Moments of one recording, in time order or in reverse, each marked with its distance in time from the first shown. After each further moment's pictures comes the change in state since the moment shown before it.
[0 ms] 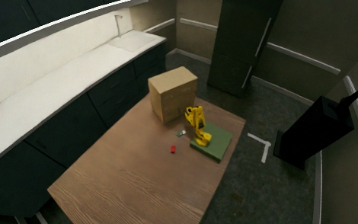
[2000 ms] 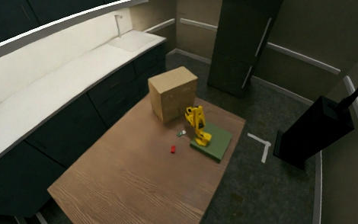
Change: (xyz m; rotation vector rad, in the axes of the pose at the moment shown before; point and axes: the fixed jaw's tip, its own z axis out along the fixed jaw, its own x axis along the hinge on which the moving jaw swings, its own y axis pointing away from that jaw) arm 0.001 0.000 -0.001 0.000 0.006 0.000
